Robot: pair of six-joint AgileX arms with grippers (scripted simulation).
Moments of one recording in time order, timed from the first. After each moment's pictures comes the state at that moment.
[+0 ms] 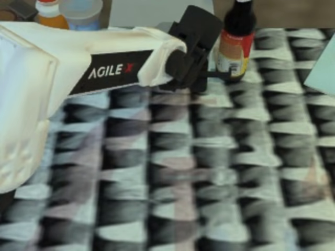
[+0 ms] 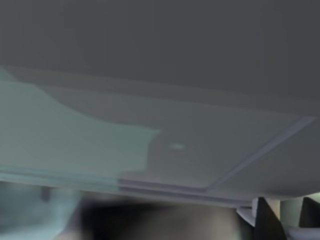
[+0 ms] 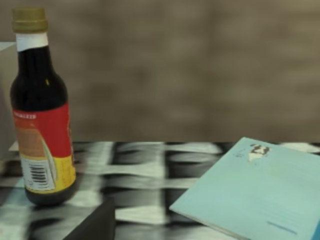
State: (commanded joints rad) left arm -0.67 2.22 1.66 -0.36 -0.33 -0.45; right arm 0.00 0.00 0.00 0.00 0.00 0.00
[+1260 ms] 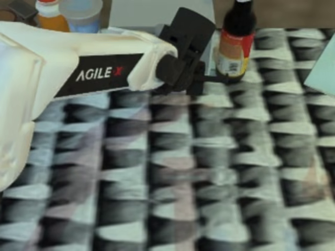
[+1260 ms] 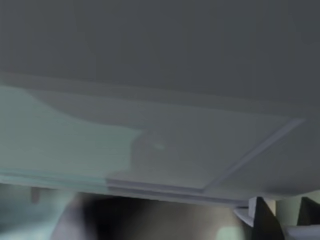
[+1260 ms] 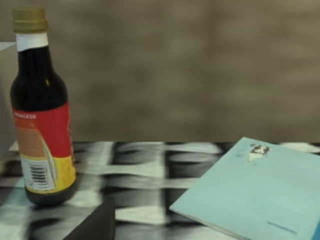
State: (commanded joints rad) left arm -0.66 2.17 1.57 -0.30 -0.28 -0.38; right arm 0.00 0.00 0.00 0.00 0.00 0.00
